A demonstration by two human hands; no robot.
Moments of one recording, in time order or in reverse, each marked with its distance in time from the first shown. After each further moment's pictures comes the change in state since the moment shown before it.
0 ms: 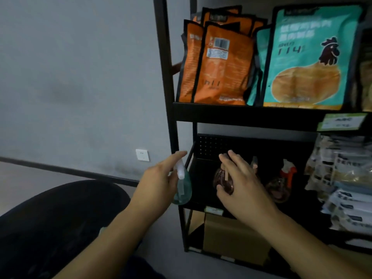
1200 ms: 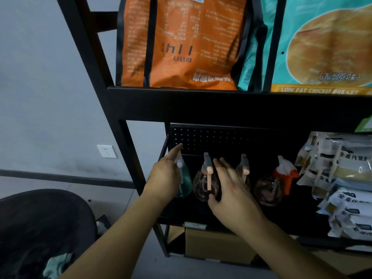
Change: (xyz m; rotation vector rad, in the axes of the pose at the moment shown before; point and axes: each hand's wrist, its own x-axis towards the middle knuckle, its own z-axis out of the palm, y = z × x) left_hand 0.132 -0.043 0.155 -0.070 -0.239 -0.263; right_hand 0.063 0.098 0.069 -0.003 -0.050 0.190
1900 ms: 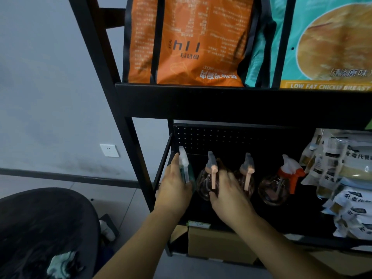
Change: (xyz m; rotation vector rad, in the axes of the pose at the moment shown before) left_hand -0.022 -0.019 0.036 -0.071 0.104 -0.024; right_hand 0.015 0.006 0.036 0.041 0.042 0.069
